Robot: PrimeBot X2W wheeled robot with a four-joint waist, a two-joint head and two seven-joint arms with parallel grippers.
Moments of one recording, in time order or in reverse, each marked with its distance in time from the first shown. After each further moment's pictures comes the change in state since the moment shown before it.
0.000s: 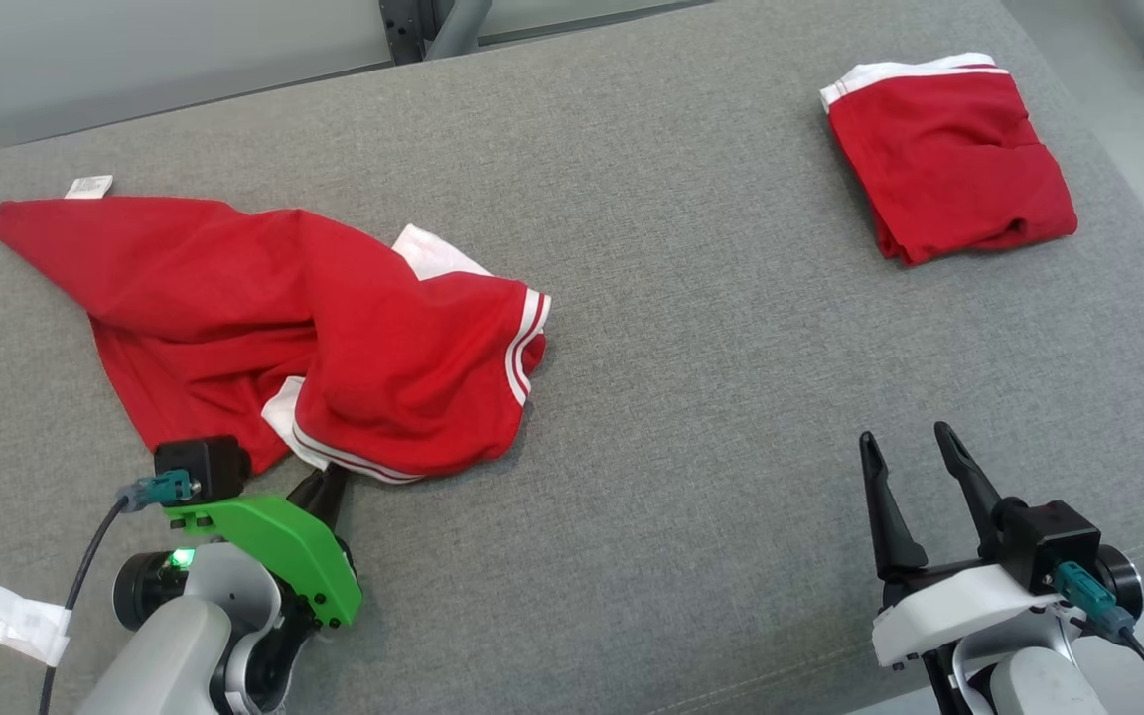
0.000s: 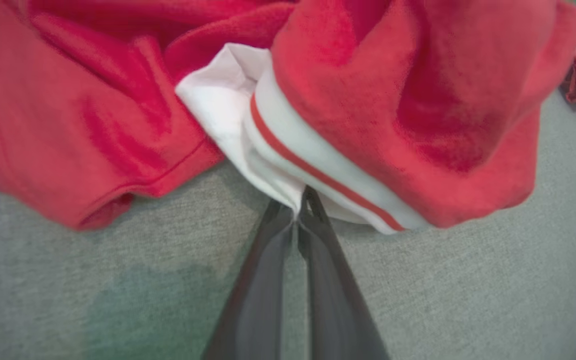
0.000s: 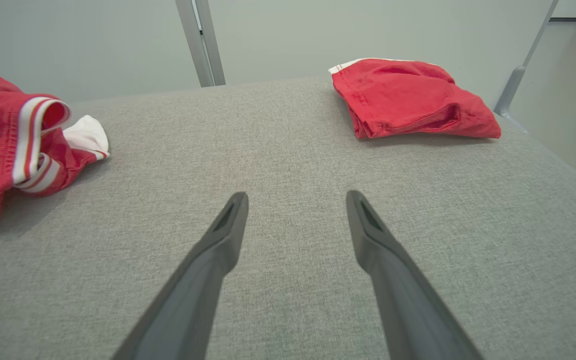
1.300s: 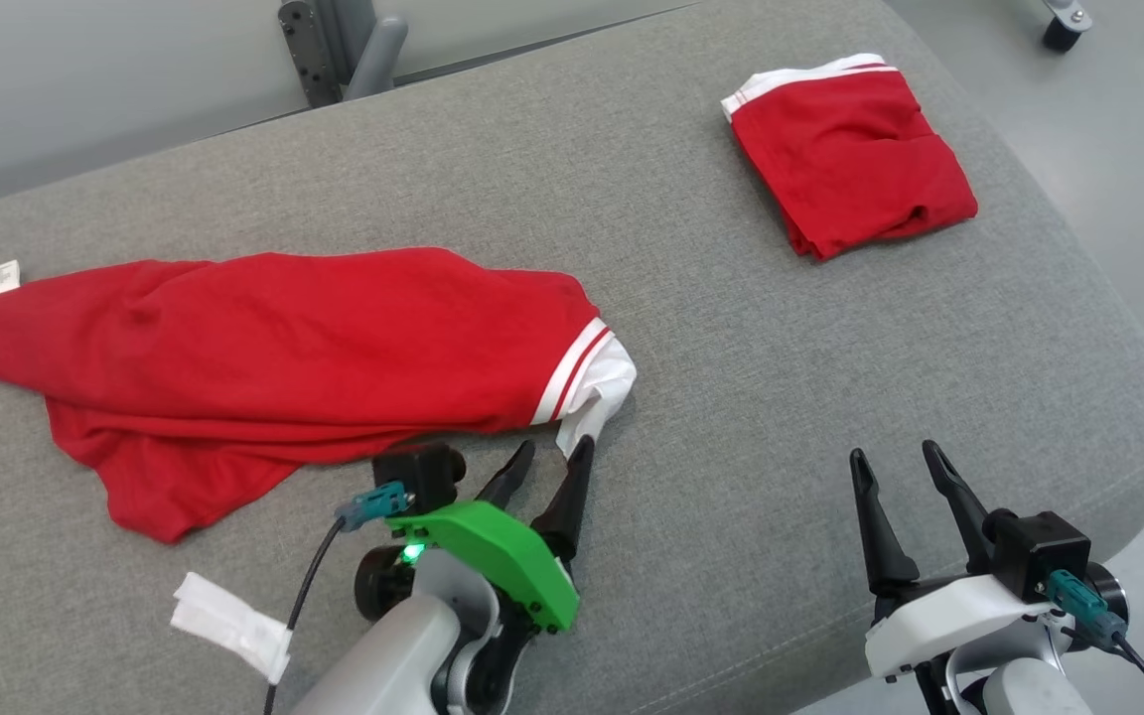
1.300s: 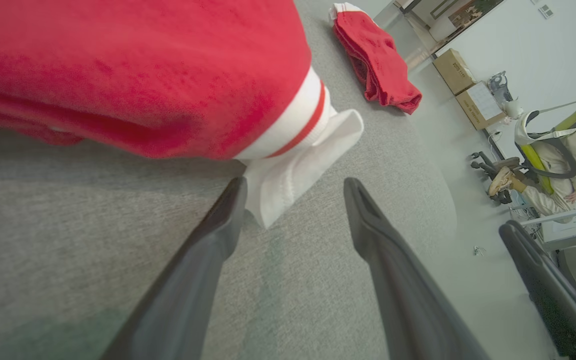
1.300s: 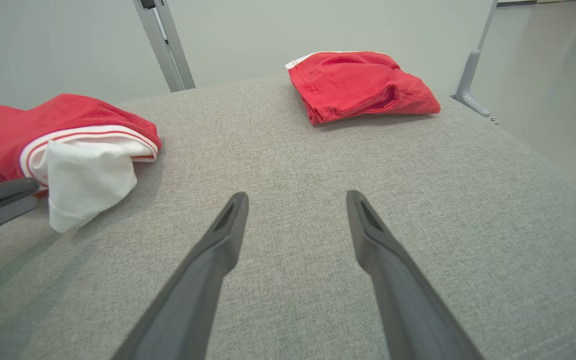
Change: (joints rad) left arm -0.105 -0.288 -0.238 0.147 -0.147 0.006 -0.243; right arm 0.003 0.000 0.026 0.040 0.047 0.000 0.000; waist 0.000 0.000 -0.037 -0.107
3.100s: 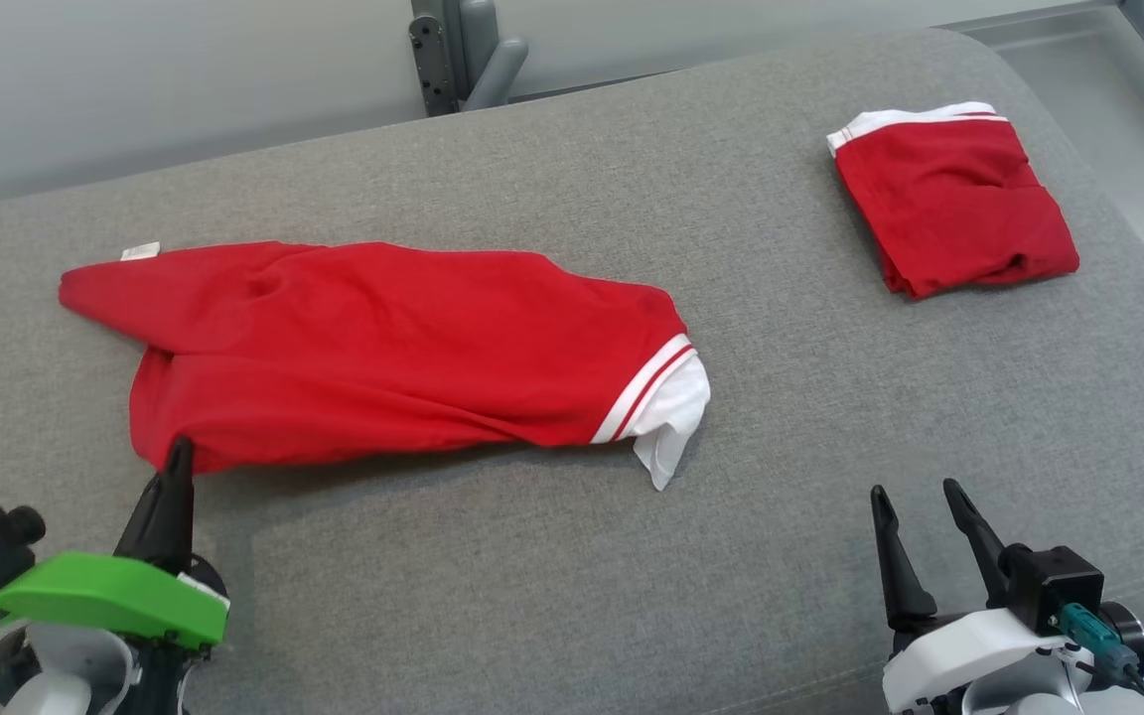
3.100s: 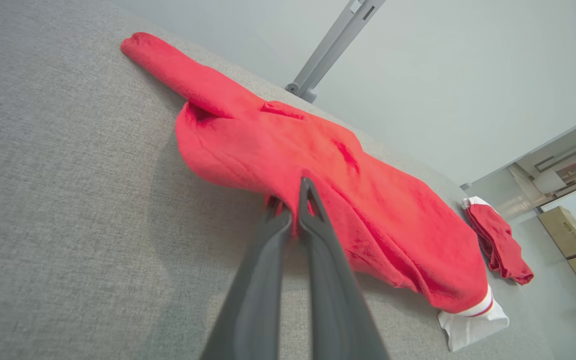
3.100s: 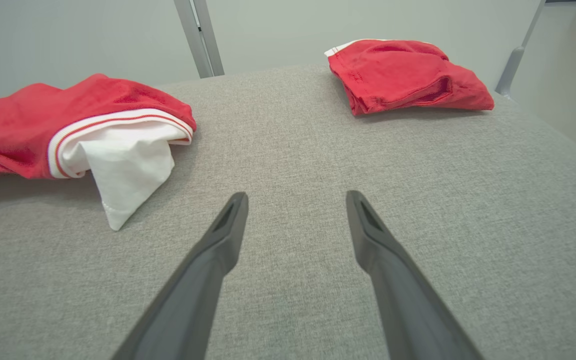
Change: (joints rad) left arm 0.287 0.404 0.417 -0.410 -0.146 0.069 0.004; right arm 0.058 0.000 -0.033 0.002 -0.018 0.000 0.000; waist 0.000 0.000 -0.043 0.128
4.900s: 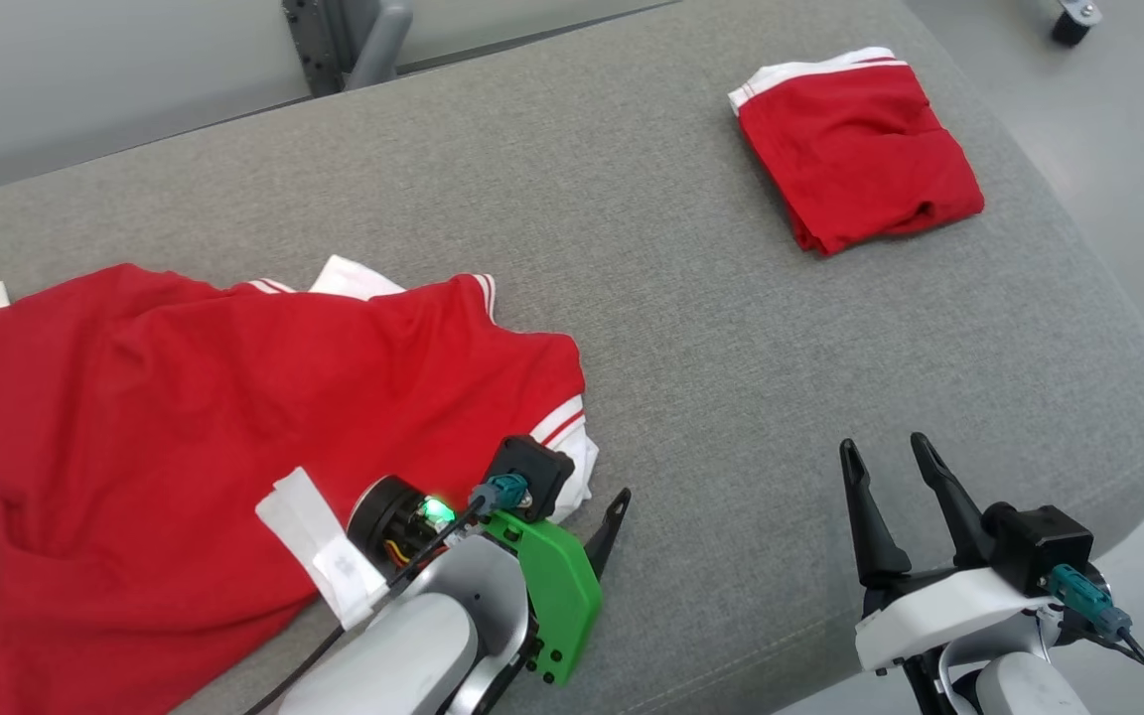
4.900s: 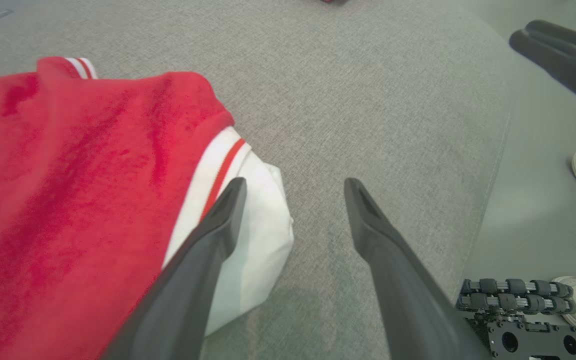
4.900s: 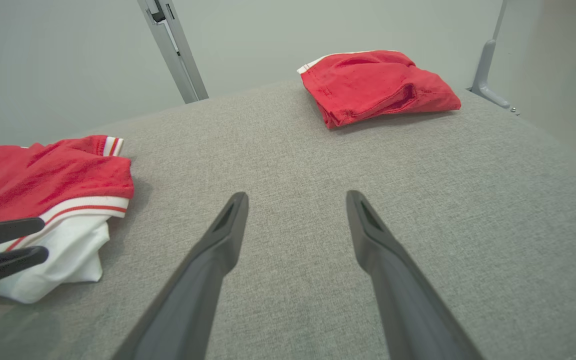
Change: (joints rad) left arm -0.349 -0.226 -0.607 0.119 0.573 0.014 0.352; right arm -0.062 0.000 0.063 -0.021 0.093 0.000 0.000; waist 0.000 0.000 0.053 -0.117
